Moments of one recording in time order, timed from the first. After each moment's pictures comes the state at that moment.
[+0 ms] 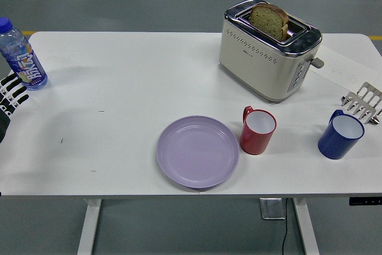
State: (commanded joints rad) left arm -0.16 0.15 -1.91 -1.15 1.04 -0.27 0.03; right arm 0.05 -0.08 1.11 0.18 -1.11 -0.08 -0.07
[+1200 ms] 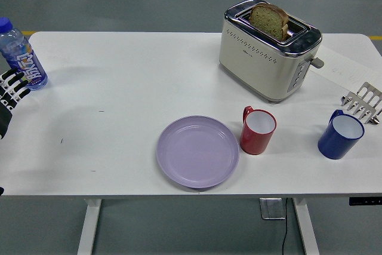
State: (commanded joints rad) left arm -0.17 0.14 -1.90 -1.18 1.03 -0.26 0.03; right arm 0.04 -0.08 1.11 0.18 -1.11 -0.08 -0.08
